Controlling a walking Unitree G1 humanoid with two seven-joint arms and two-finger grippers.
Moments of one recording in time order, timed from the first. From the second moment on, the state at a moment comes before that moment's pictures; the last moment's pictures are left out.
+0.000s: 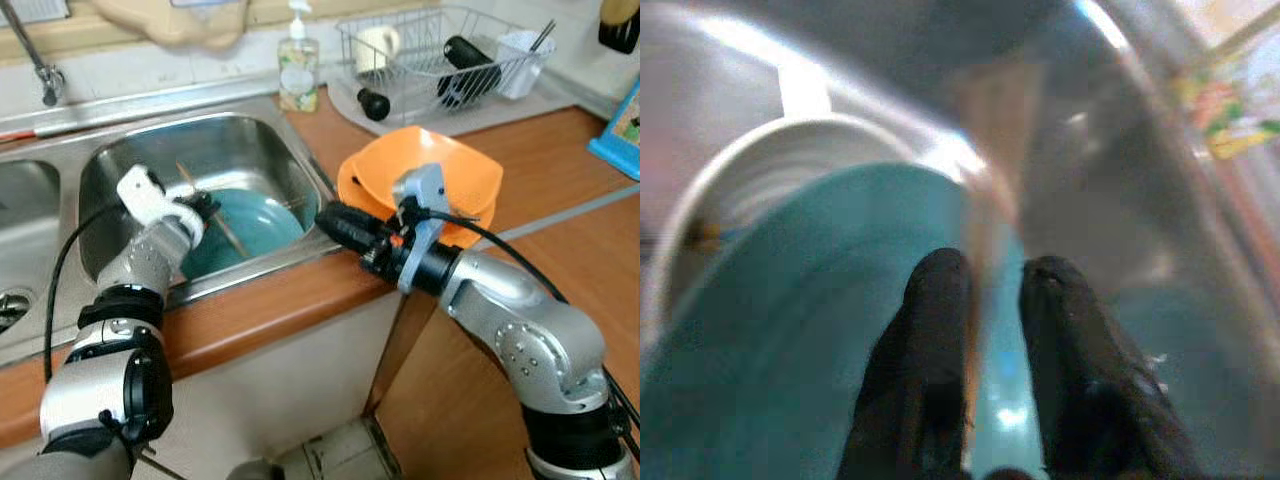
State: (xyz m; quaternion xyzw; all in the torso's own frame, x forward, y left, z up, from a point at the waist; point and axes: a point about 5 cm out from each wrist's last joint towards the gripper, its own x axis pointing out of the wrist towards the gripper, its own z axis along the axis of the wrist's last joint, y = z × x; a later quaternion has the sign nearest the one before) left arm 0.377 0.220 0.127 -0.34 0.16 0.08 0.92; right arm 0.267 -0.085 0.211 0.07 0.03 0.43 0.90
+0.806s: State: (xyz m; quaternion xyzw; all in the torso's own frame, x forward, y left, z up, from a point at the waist) left arm 0.355 0.190 0.184 -0.11 -0.05 -0.16 0.98; right arm 0.283 -0.114 0.248 0.07 -0.05 0.26 0.96
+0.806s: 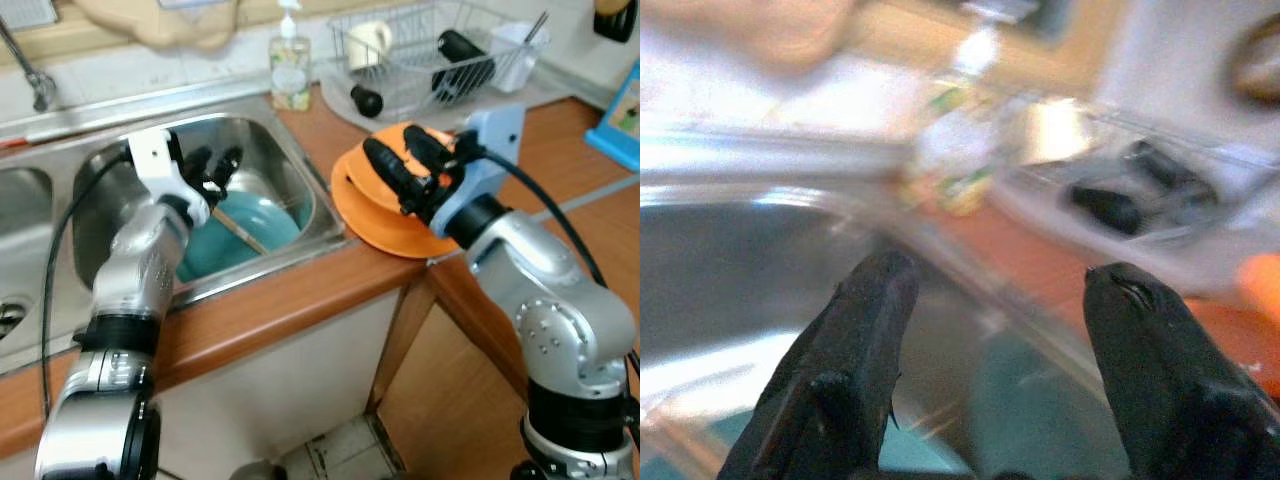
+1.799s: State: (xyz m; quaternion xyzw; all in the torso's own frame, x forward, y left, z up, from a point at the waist) left arm 0.278 0.134 0.189 -0.02 -0.04 -0.38 0.93; right arm 0.273 -0.188 0.223 0.00 0.00 0.16 0.99
